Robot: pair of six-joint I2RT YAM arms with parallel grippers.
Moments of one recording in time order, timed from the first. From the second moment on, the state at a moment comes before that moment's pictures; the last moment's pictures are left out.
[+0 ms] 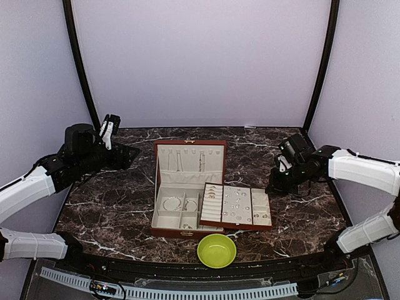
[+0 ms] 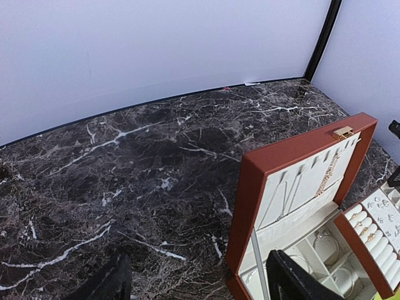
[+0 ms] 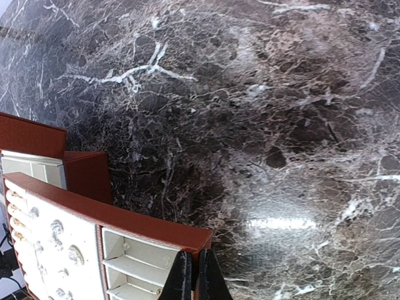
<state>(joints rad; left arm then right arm) -0.46 0.99 0.75 -0.16 0.04 -0.13 0.56 1.27 0.85 -0.65 -0.14 0.72</state>
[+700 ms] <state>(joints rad) -0.46 0.99 0.75 -0.16 0.07 -0.14 0.81 1.57 1.11 -0.64 0.03 0.87</state>
